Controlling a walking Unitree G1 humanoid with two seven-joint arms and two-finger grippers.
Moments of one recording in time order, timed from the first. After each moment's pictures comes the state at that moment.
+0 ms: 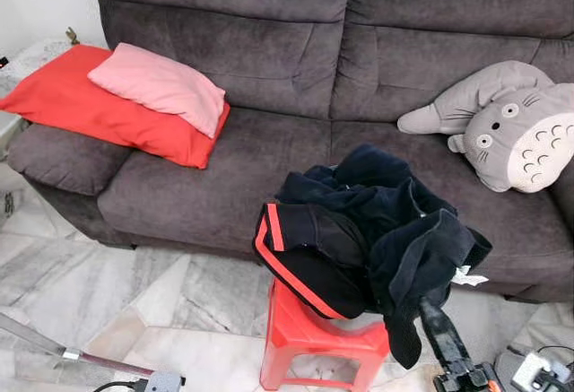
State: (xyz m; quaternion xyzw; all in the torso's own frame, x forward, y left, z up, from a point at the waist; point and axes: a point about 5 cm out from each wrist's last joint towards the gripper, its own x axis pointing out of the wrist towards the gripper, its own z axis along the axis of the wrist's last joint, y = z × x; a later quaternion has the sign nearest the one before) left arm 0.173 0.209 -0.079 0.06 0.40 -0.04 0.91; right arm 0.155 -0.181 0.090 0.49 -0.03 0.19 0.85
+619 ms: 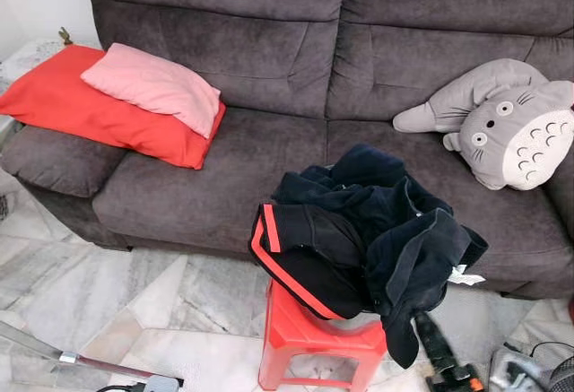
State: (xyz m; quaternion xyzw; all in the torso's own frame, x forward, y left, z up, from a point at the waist) left arm 0.170 0.212 -0.081 0.06 0.41 -0.03 0.91; right arm 0.172 -0.191 0.034 0.49 0.05 0.08 0.86
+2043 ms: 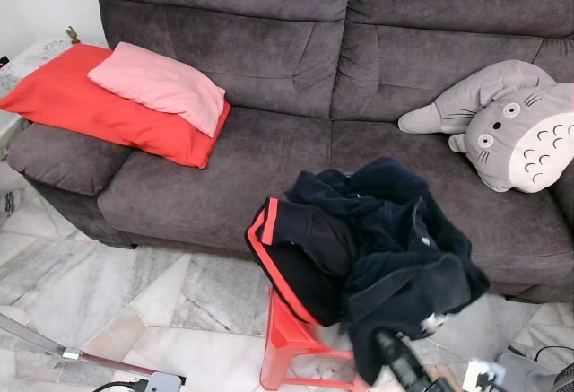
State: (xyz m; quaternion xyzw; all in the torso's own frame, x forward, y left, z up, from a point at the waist) left arm 0.173 0.210 -0.079 0.06 0.41 -0.04 0.91; right arm 0.154 -0.162 0.042 0.47 0.10 0.26 0.84
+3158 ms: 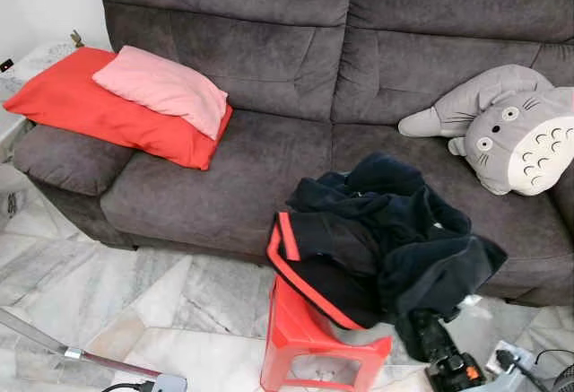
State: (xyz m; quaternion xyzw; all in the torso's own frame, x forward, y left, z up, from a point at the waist) left arm 0.172 0.202 -0.082 0.05 0.42 -0.05 0.91; right arm 0.188 -0.202 0.038 0.44 0.04 0.10 0.89
